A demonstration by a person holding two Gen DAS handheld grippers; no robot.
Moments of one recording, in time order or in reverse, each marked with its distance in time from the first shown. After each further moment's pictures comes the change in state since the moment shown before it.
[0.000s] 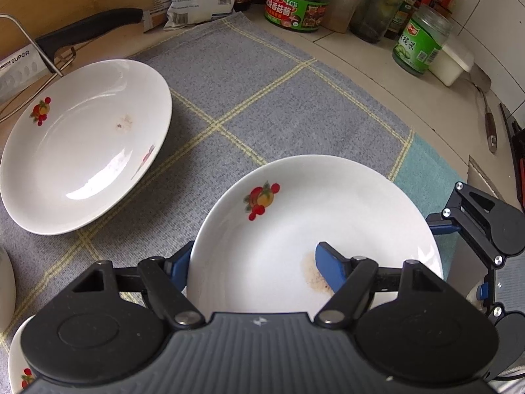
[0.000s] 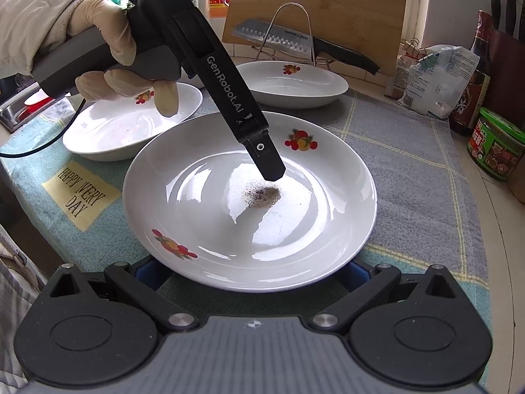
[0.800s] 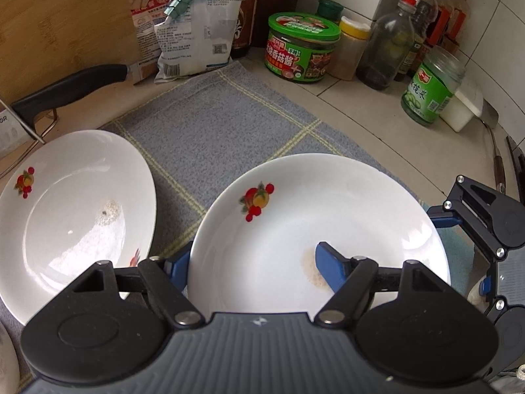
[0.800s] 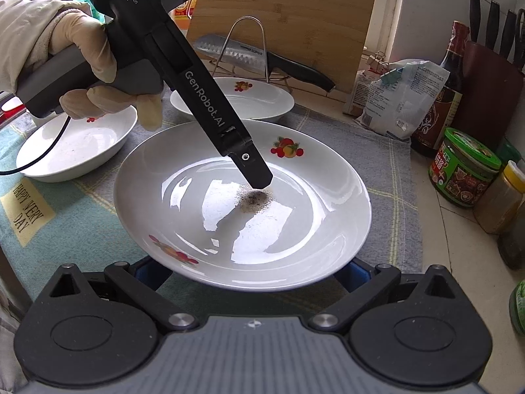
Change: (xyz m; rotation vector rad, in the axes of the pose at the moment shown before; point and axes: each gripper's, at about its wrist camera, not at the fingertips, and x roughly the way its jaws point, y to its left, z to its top) left arm 0.014 -0.006 0.067 -0.004 -0.105 0.017; right arm 0.009 -0.054 0.022 -0.054 -0.018 -0.077
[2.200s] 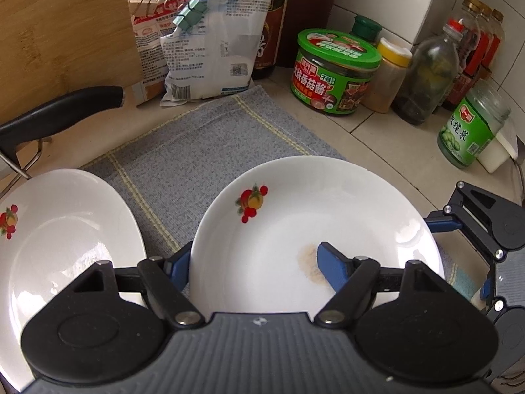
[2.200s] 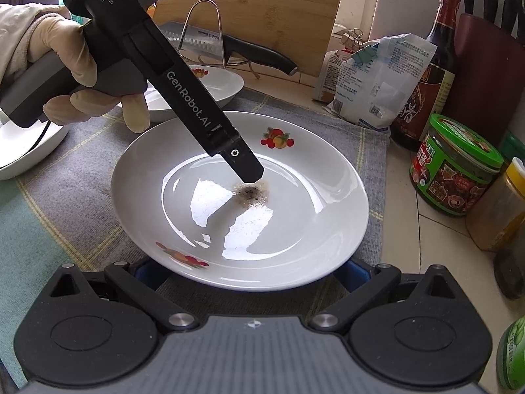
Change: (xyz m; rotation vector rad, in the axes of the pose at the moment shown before) left arm 0.038 0.008 0.034 -0.068 -0.060 0.052; right arm 0.045 -0.070 0.008 0.003 0.034 0.030
